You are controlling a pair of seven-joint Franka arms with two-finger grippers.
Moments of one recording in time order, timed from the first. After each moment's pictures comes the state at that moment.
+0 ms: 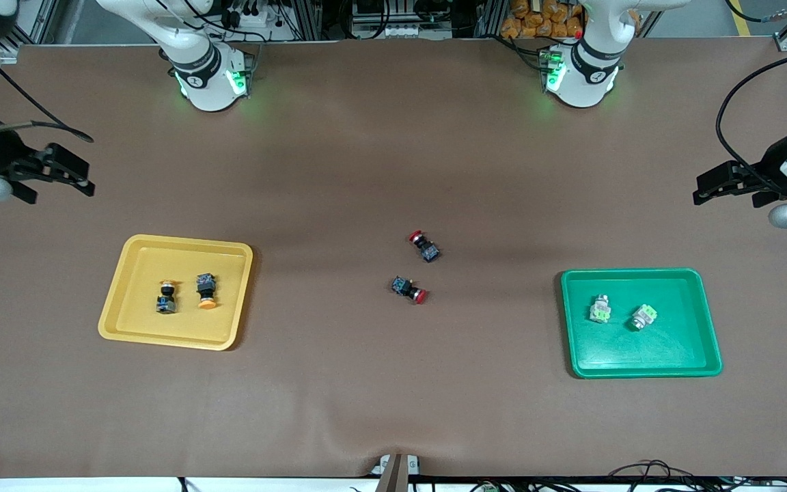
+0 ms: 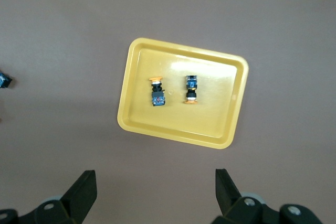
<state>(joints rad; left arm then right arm) -0.07 0.08 0.05 -1.55 -0.04 1.57 0.02 -0.04 -0.05 0.05 -1.62 0.05 1.61 -0.08</state>
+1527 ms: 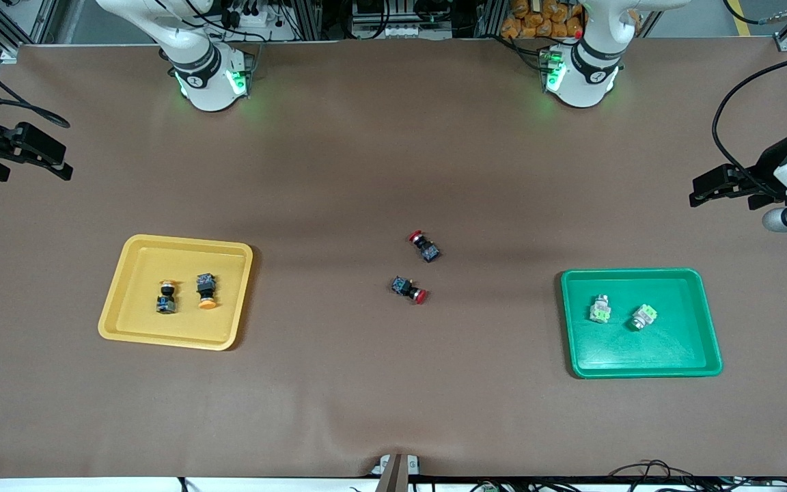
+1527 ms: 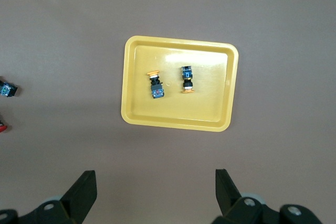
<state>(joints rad) -0.07 0.09 0.04 -1.55 -0.04 1.57 0.02 -0.02 0.01 0.05 -1.46 0.03 1.48 0.03</state>
